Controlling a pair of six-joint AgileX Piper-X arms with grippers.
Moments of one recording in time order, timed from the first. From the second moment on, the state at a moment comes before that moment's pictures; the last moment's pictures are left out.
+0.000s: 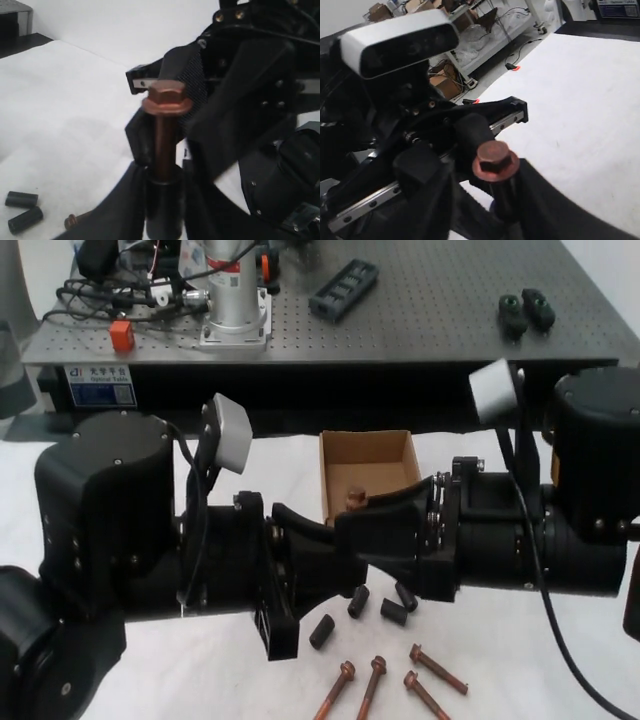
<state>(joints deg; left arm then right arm) -32.2 70.9 -32.2 -19.8 48.2 -10.1 25.5 63.5 -34.0 -7.0 -35.7 16.2</state>
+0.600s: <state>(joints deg) -32.2 102.2 -71.7 2.9 13.5 -12.3 6.1 49.8 -33.8 24.7 -17.0 8.0</state>
